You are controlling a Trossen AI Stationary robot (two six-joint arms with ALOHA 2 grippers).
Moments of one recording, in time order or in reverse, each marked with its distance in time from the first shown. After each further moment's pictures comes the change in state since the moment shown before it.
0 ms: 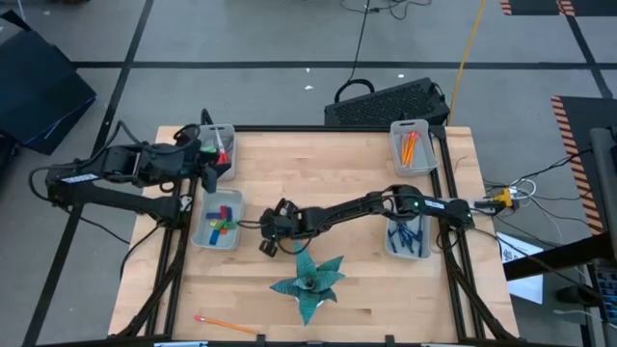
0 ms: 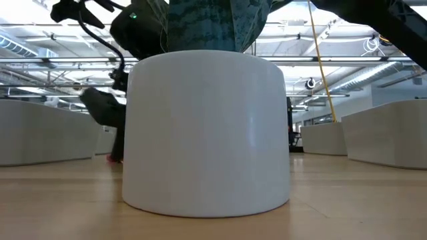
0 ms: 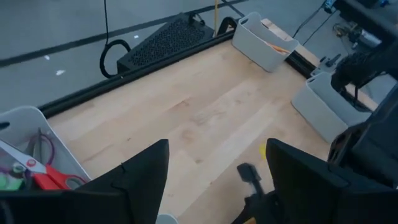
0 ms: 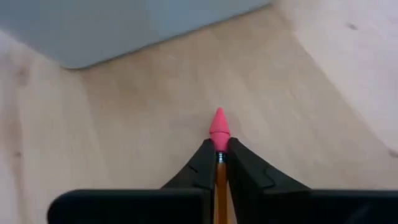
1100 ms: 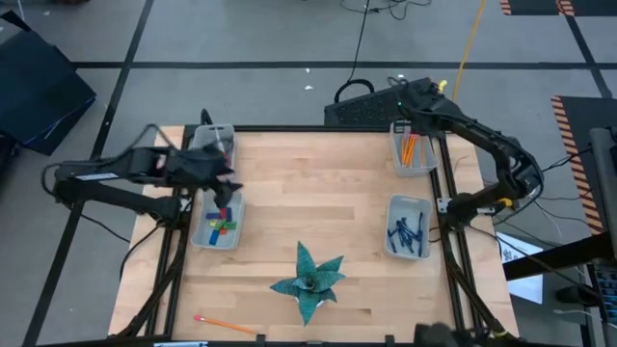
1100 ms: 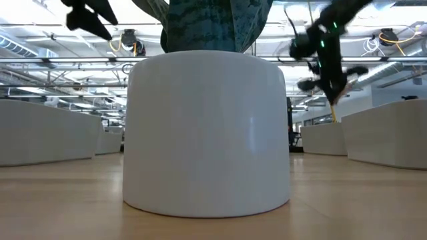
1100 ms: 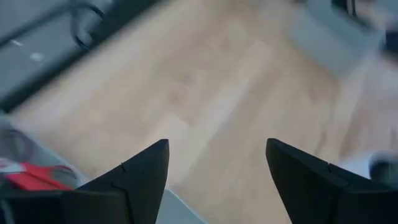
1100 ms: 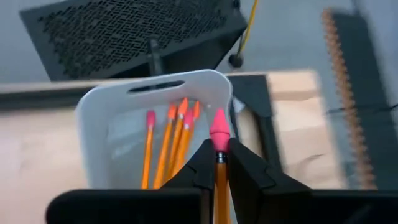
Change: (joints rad) left arm 0.001 0.128 -0.003 -0.024 0.171 0.141; right arm -1.001 -1.047 -0.752 -0.684 0.278 0.206
